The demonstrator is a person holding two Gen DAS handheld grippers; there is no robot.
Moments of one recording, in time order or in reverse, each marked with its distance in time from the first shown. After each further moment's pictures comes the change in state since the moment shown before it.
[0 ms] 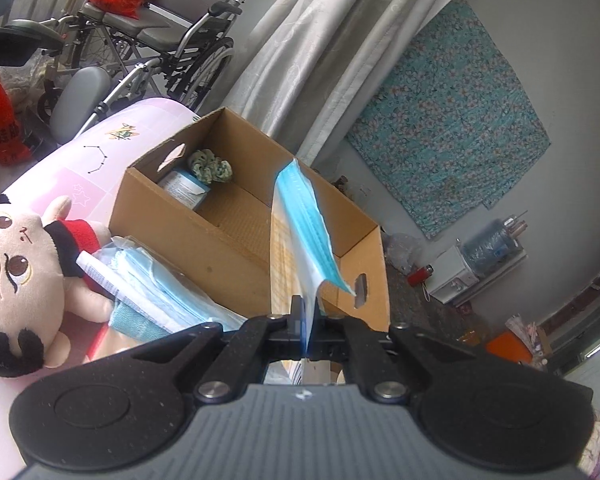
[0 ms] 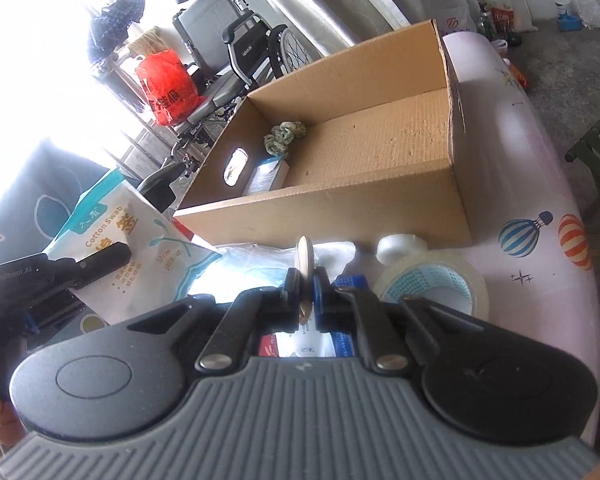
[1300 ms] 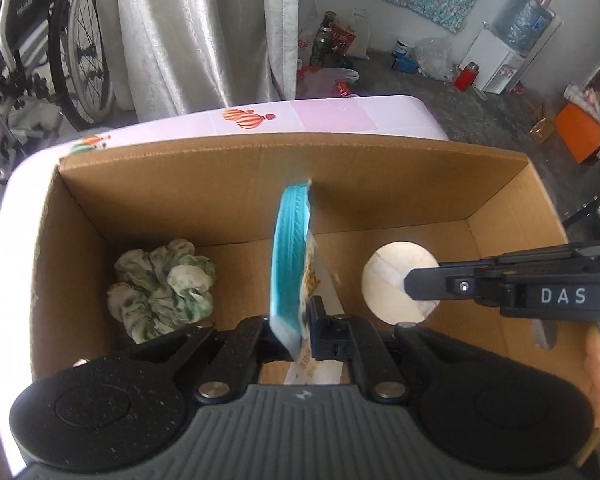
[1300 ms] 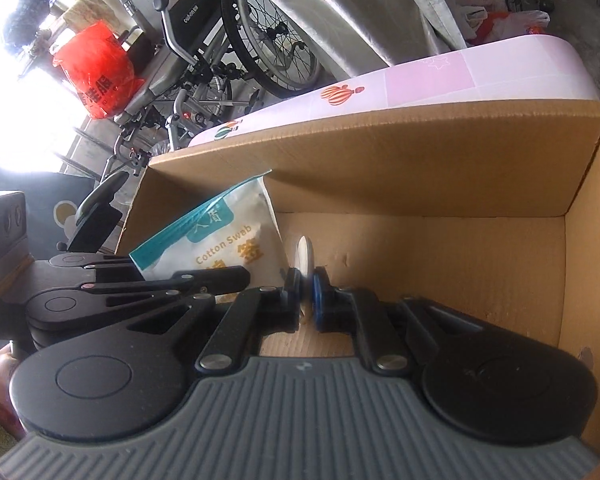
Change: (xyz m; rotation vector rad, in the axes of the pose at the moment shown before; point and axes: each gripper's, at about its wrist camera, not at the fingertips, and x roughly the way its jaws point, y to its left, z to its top) left arm 0.354 -0.016 0.173 0.536 0.559 0.110; right arm 0.292 -0.033 0.244 0.051 0.255 -0.065
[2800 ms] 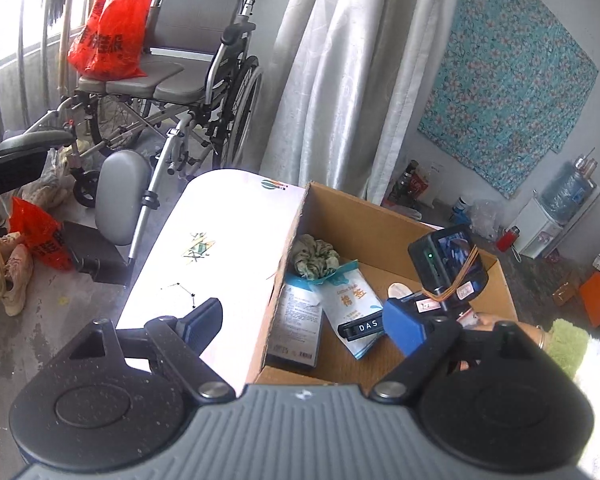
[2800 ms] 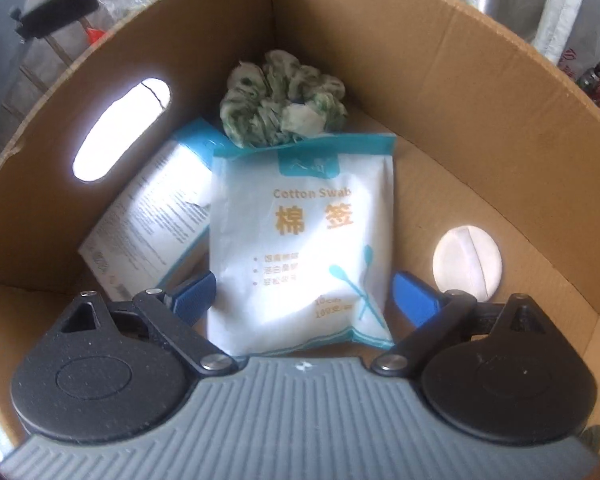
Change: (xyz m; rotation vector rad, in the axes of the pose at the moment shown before) left arm -0.232 0.034 -0.175 -0.317 -0.416 0.147; right arm 0.108 0.116 -0.069 -0.557 0.285 -0.351
